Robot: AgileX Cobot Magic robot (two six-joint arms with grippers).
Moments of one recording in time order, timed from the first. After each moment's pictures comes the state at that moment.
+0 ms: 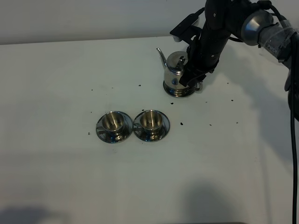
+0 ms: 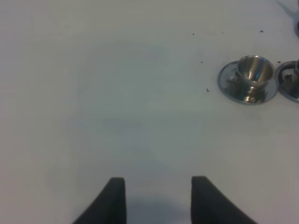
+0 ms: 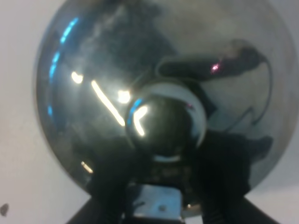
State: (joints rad) left arm 0.02 0.00 -0.51 -0.05 1.06 0.00; right arm 0.40 2.42 -2.12 0.14 1.11 -0.52
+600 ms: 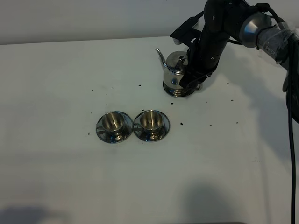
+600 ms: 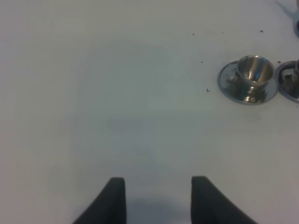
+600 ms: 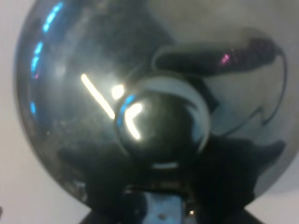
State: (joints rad) left arm 0.02 0.00 -0.51 -0.05 1.06 0.00; right arm 0.40 2.43 -2.12 0.13 1.11 -0.51
